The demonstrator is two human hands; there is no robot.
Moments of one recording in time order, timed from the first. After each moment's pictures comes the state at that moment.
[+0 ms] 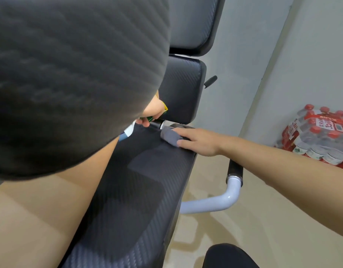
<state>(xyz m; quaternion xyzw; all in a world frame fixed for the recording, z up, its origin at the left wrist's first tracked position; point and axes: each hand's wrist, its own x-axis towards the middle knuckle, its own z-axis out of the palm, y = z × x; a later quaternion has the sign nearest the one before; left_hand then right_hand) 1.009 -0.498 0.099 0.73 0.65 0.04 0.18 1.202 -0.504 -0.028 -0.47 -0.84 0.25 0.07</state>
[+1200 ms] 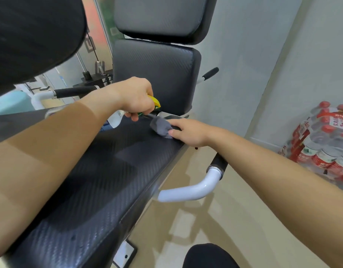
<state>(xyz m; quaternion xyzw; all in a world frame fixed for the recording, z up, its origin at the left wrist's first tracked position) 1.023 -0.517 0.090 0.76 0.64 0.03 0.13 1.208 -0.517 -0.022 -0.44 -0.84 0.29 0.11</state>
